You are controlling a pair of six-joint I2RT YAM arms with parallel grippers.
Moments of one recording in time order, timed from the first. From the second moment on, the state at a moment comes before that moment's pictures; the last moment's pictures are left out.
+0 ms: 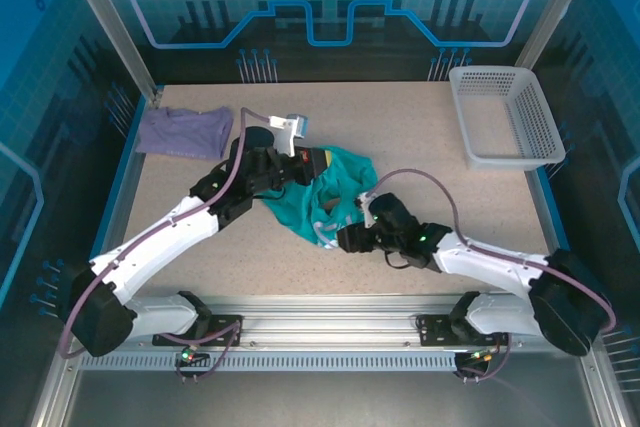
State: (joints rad) left arm -0.61 1.24 1.06 -0.11 0.26 -0.62; right arm 0.88 1.27 0.56 -0.03 -0.04 0.54
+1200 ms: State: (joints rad) left arm -0.35 1.05 1.02 -0.19 0.10 -0.76; right arm 0.46 1.12 1.23 -0.54 -0.14 0.02
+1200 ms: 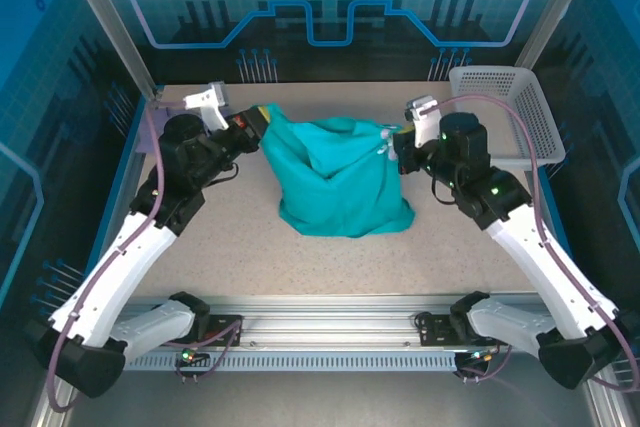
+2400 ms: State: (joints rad) left arm -0.61 1.26 0.77 -0.14 0.14 -0.23; right arm 0.51 1.50 1.29 -0.59 -0.51 0.03
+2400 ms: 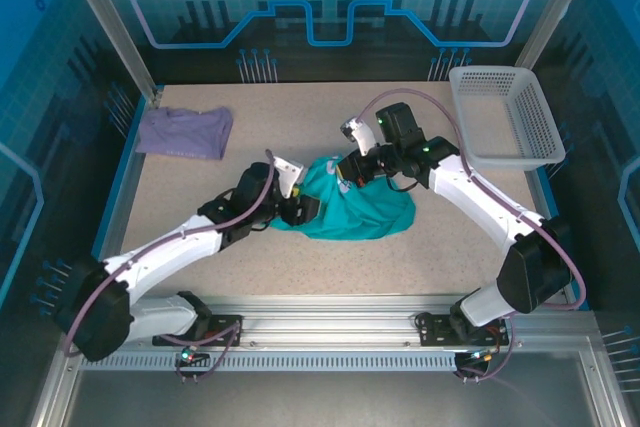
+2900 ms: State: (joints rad) left arm -0.61 1.33 0.85 -0.10 0.23 -0.42; right arm 0.51 1.61 1.46 -0.64 -0.31 0.07
